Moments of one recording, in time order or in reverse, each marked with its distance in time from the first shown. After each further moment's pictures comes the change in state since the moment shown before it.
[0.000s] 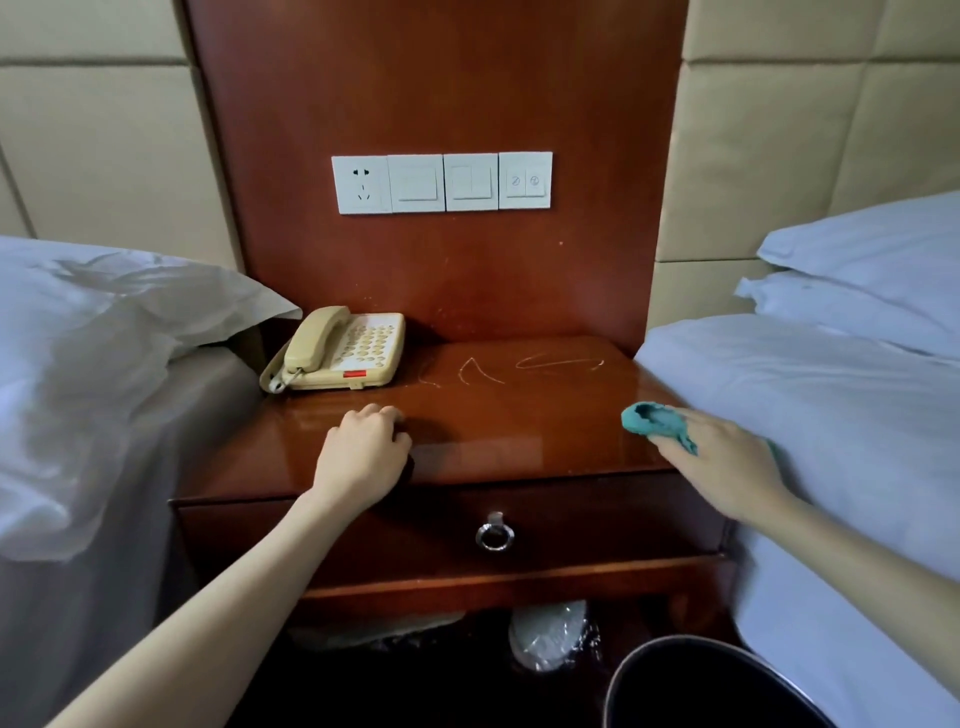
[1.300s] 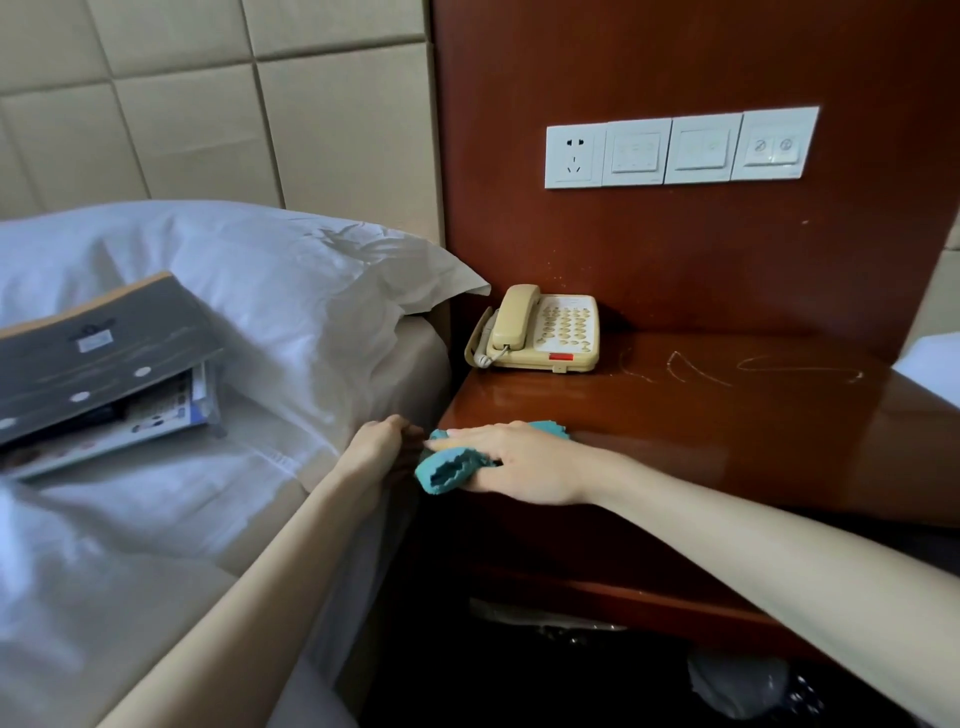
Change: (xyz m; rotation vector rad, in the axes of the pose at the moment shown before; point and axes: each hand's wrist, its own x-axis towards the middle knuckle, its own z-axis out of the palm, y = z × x) left_hand -0.030 -0.172 -0.065 -1.089 0.022 -0.811; right_hand 0.016 -0.337 0.110 0.545 -0.867 -0.757
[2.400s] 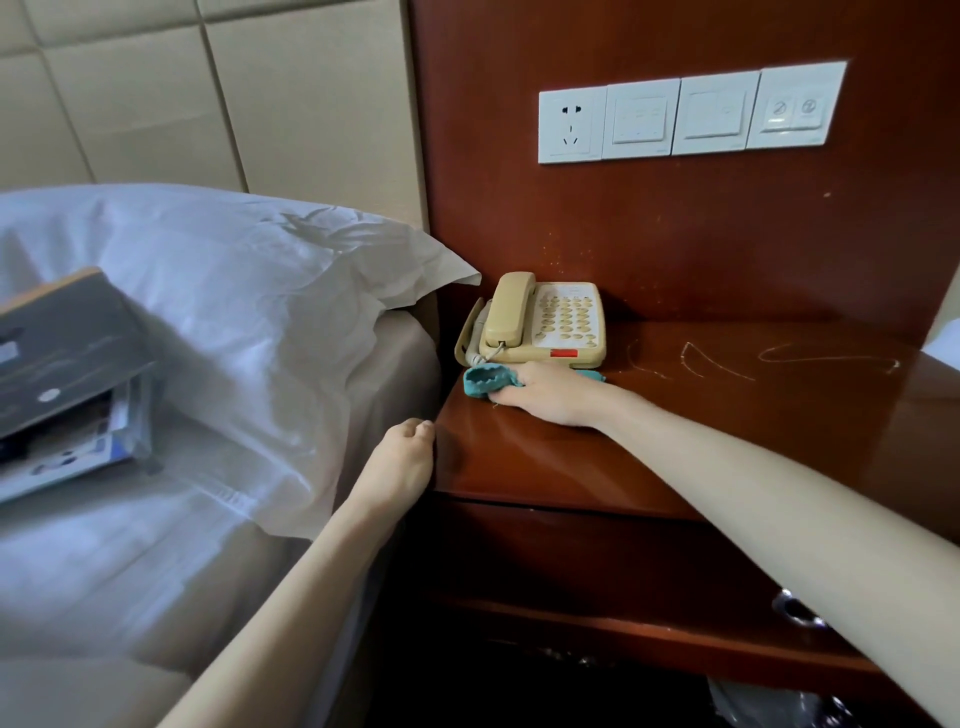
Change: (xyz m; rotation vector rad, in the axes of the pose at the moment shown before) left_hand 0.038 -0.018 0.026 0.478 -0.005 0.385; right_hand 0.060 0.081 -0.045 -0.012 0.190 0.290
